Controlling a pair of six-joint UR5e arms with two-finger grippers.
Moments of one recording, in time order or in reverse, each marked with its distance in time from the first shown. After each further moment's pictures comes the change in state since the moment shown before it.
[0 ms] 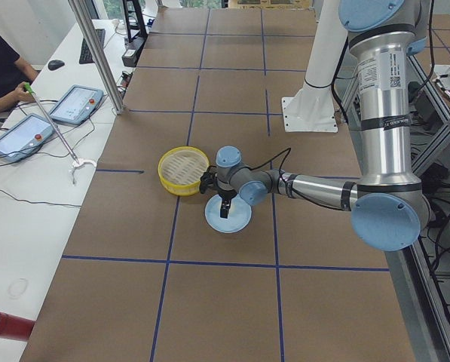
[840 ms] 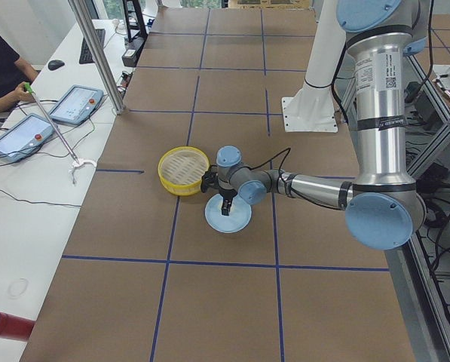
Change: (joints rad) left arm 0.016 -0.015 0.013 -0.008 0.000 0.002; right arm 0.000 0.000 0.000 0.000 0.000 0.000
